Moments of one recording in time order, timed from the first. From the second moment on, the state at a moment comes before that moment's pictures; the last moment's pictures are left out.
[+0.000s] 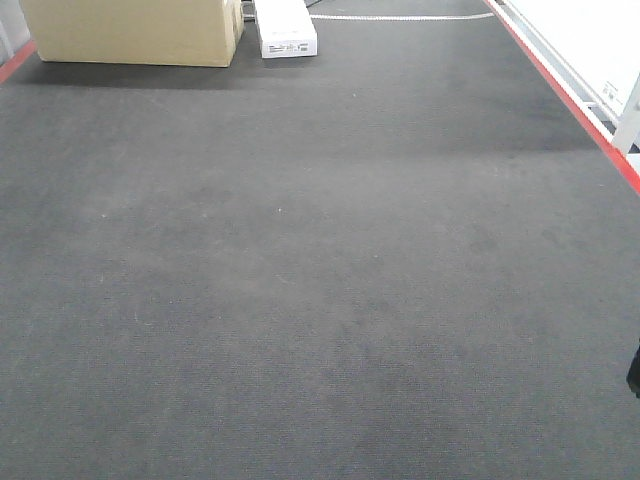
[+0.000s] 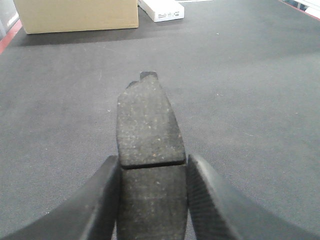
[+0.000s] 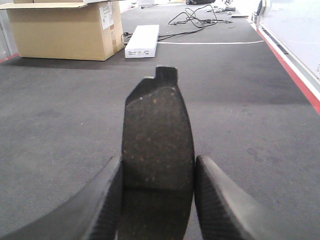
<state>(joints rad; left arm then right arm) -0.06 0.39 -0.56 -0.12 0.58 0.10 0.18 0.30 -0.33 -0.04 0.25 0.07</state>
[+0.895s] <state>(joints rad) -0.06 0.89 -0.72 -0.46 0.56 0.35 0.18 0.30 -0.33 -0.04 0.25 0.07</state>
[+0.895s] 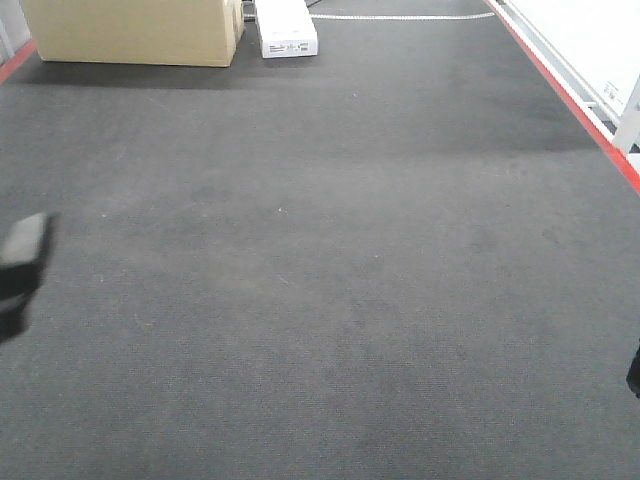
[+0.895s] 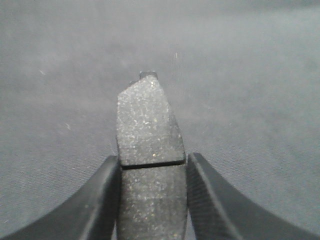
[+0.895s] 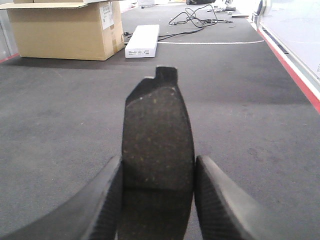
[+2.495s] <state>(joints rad) -0.26 1.75 -0.84 -0.51 0.18 0.16 0.18 0.30 -0.33 -0.04 0.25 0.07</state>
